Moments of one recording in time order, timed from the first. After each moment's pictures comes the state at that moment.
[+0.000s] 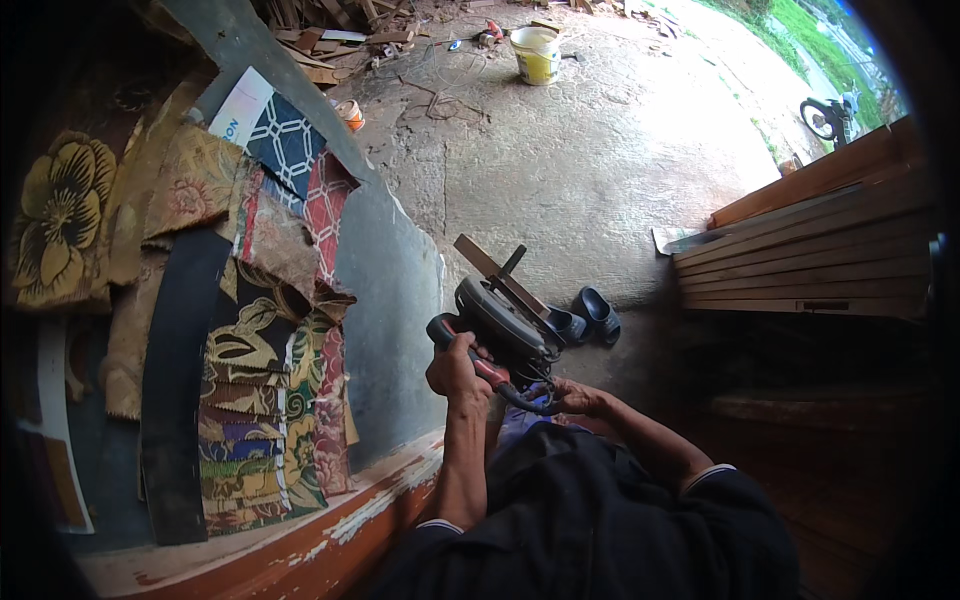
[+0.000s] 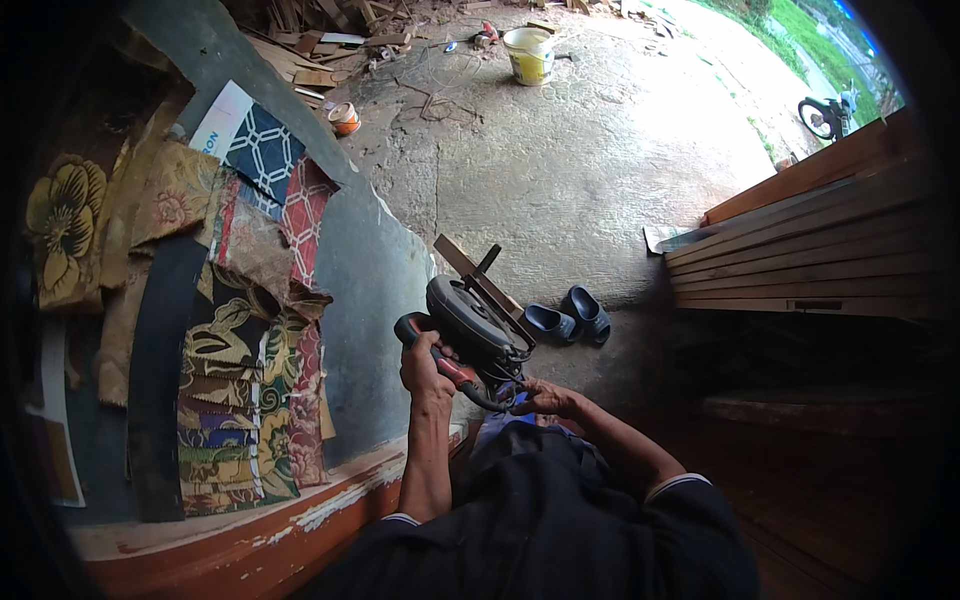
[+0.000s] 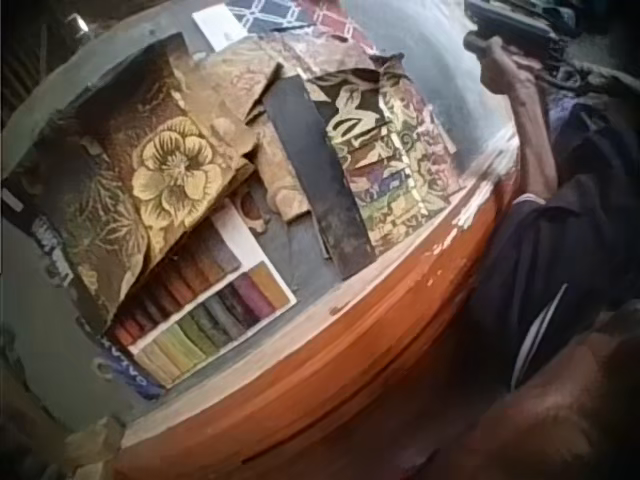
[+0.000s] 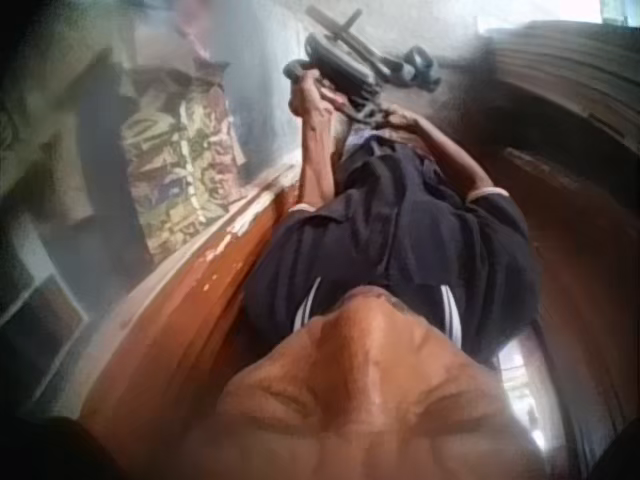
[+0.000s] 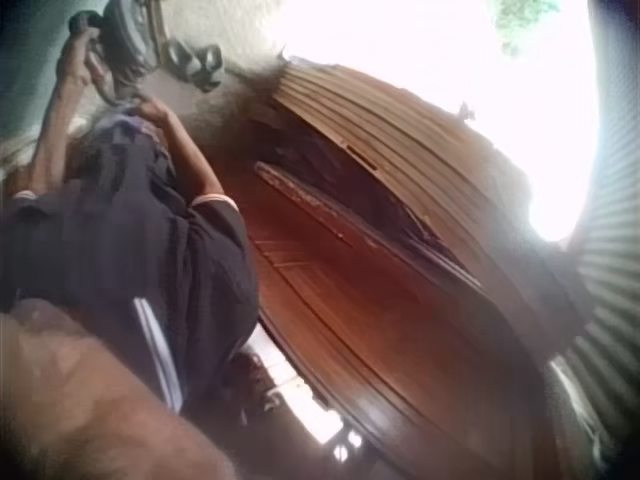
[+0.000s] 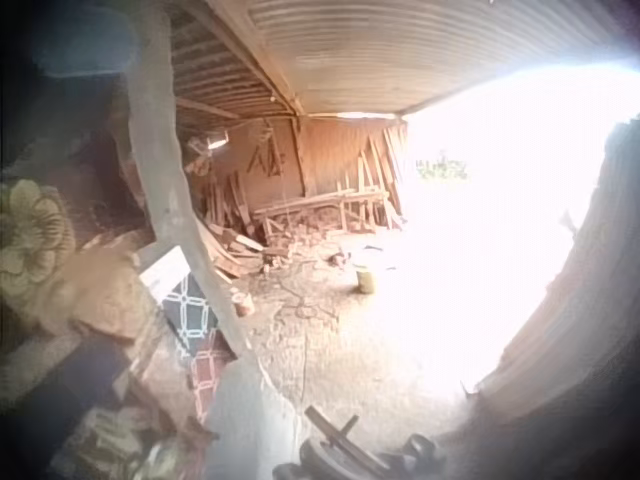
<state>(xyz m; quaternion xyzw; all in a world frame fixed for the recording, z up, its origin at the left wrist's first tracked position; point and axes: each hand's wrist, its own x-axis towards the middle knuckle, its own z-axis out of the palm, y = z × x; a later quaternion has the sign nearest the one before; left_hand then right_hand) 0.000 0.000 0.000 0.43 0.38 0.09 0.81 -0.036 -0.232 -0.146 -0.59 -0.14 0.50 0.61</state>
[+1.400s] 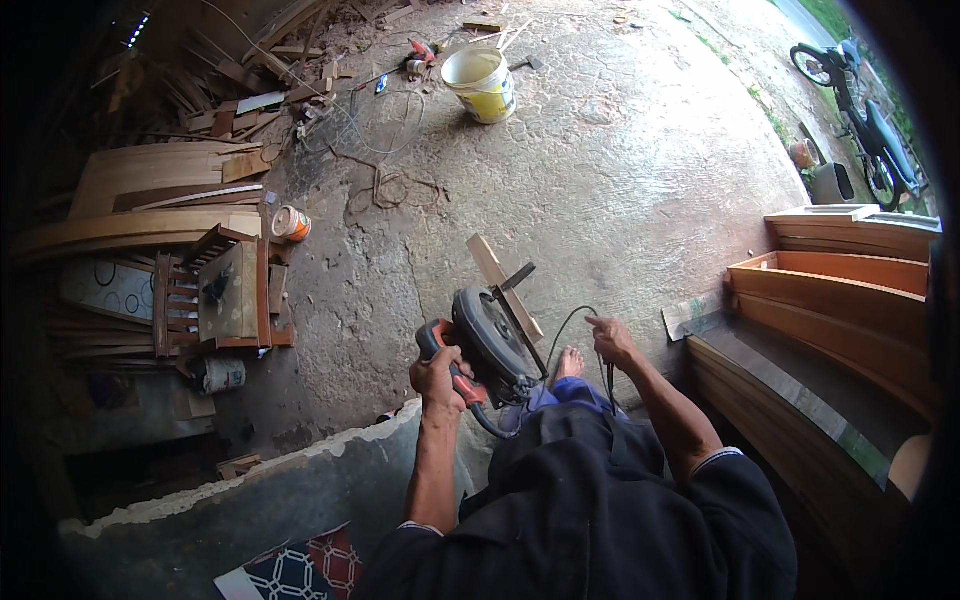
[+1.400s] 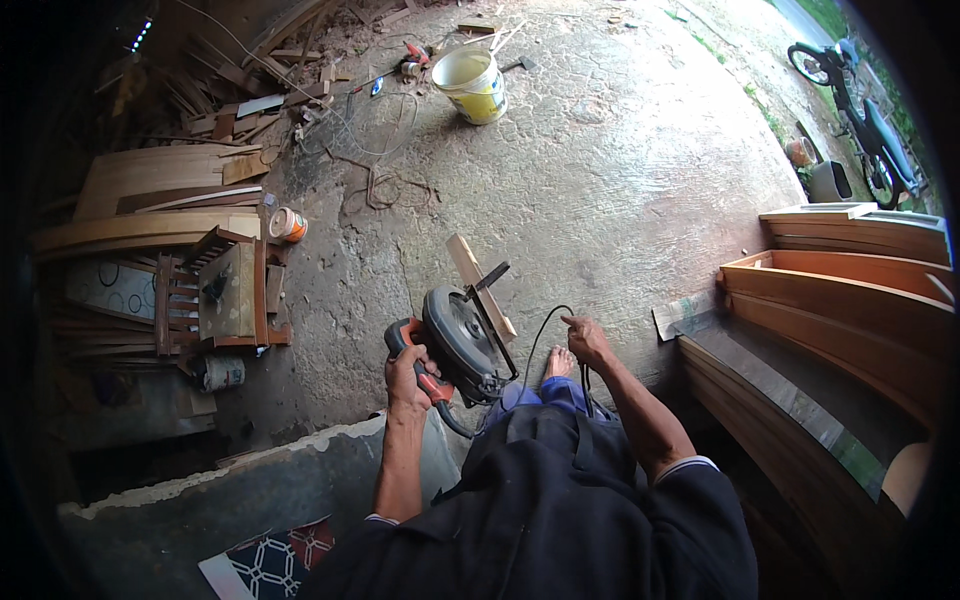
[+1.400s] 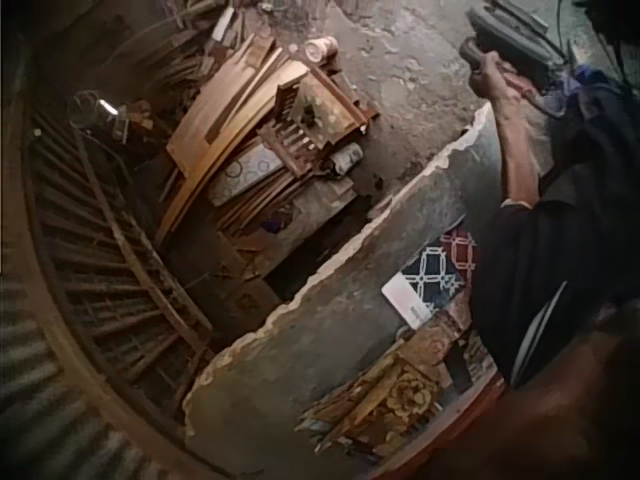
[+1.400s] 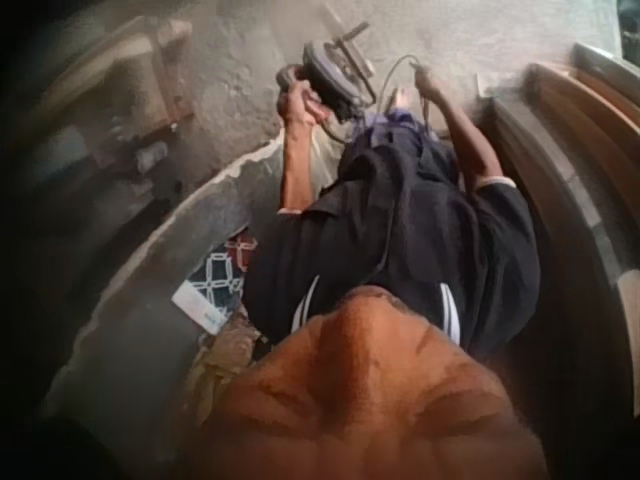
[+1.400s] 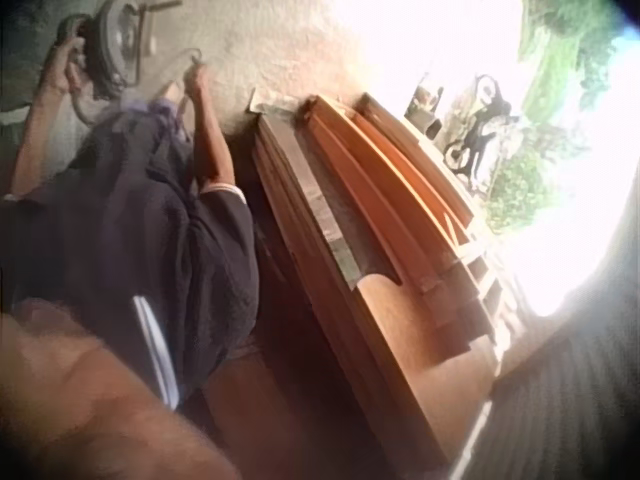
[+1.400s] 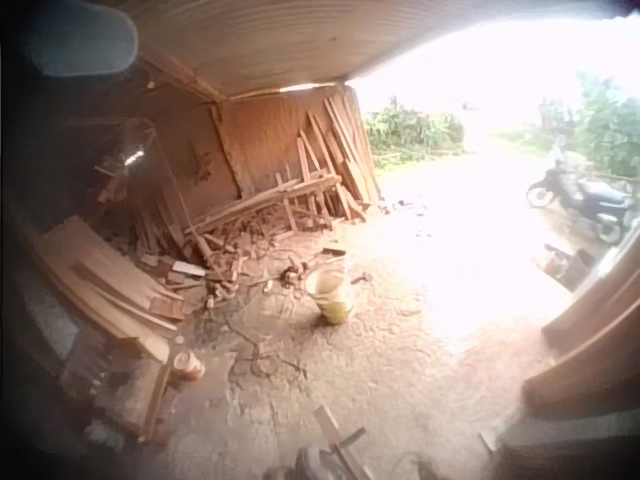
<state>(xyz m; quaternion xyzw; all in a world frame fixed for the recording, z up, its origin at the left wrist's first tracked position) 0.653 -0.079 0.002 0.53 0.32 -0.09 0.78 0.626 -0.407 -0.140 -0.83 0.16 0.23 0.49</state>
